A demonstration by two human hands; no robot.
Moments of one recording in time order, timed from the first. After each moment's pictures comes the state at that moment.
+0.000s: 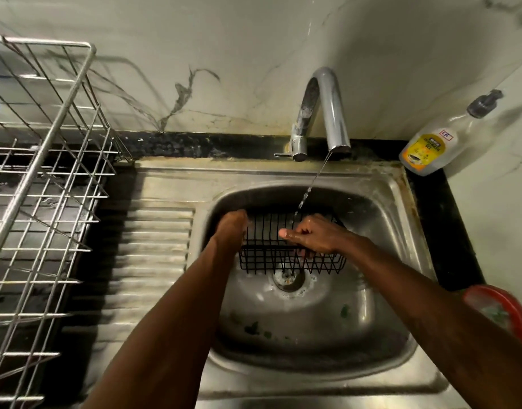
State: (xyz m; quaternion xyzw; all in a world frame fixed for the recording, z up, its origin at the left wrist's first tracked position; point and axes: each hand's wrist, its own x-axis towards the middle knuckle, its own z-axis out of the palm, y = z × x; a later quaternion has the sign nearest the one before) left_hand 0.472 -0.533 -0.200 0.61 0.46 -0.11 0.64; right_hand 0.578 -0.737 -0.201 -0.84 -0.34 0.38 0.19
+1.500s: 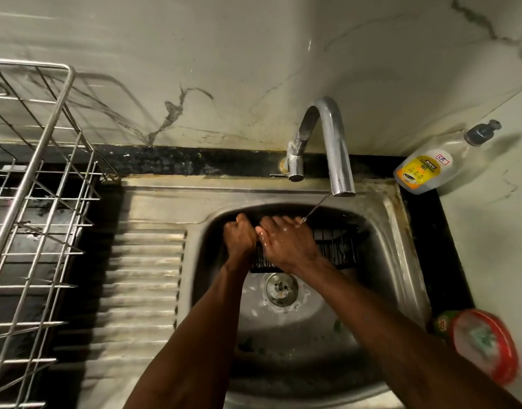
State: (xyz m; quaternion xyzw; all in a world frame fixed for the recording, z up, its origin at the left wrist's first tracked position) left_hand 0.516 -0.558 -0.230 0.56 0.52 0.03 0.64; right_hand 0.556 -0.669 -0.190 -0.92 -0.39 0.05 0.02
